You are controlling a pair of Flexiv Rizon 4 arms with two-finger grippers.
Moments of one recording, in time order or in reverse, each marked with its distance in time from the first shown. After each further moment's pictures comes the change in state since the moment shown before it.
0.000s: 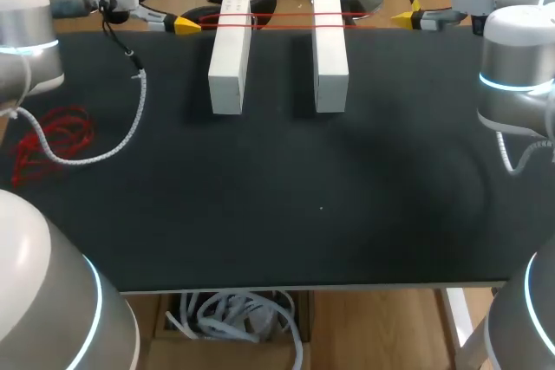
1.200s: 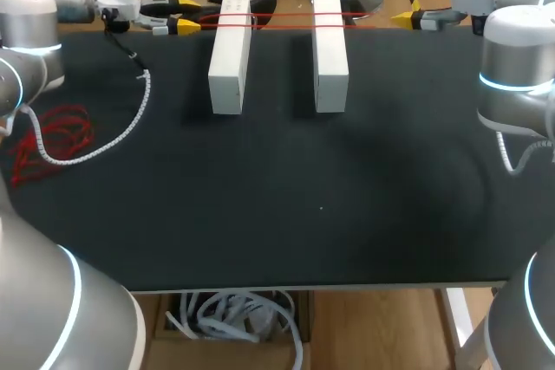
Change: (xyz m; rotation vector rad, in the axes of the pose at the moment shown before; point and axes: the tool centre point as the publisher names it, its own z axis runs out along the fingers) left arm -0.032 0.078 -0.012 -0.045 0.043 -0.066; right arm 0.000 0.000 0.000 0.000 0.000 0.000
